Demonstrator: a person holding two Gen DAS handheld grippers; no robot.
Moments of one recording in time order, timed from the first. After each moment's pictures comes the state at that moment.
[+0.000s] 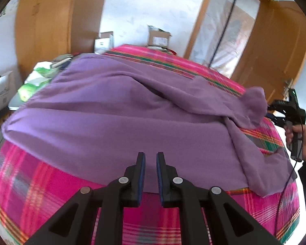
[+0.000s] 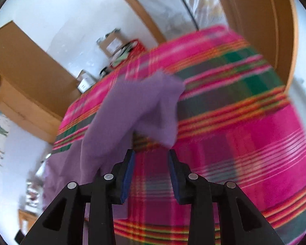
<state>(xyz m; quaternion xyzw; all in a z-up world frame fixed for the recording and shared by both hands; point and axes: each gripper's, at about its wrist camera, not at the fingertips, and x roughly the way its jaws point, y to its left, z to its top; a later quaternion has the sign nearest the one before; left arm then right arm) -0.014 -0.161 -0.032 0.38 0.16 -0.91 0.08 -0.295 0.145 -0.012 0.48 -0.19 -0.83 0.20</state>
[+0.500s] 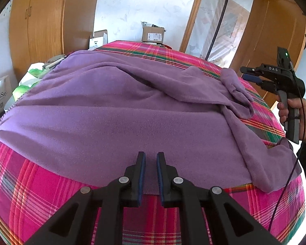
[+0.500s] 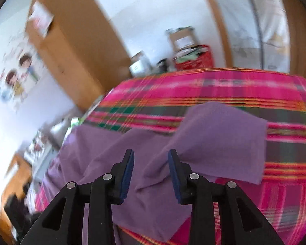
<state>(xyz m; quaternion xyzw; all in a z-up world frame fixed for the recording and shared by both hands) -0.017 -0.150 -0.042 0.38 0.15 -0.91 0.07 -0.279 0.042 0.026 0.40 -0.09 -0.84 0.35</state>
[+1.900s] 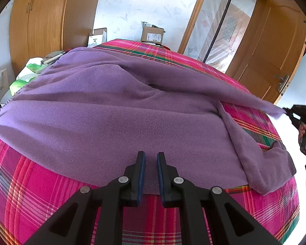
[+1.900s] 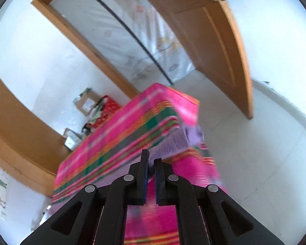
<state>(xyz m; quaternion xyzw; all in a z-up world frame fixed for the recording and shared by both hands) -0.018 -0.157 -0.044 0.38 0.16 -0.91 0.06 -0.267 0.315 0.039 0.37 -0.29 -0.88 0.07</state>
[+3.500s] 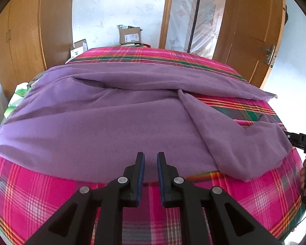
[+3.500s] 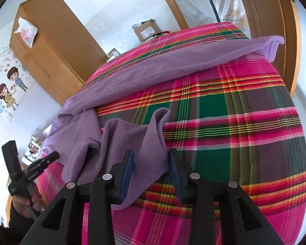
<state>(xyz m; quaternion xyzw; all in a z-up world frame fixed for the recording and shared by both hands) -0.020 -0.082 -0.032 0.39 0.08 -0.91 0.04 -0.091 0.203 -0.028 0.44 -0.12 -0.84 0.29</state>
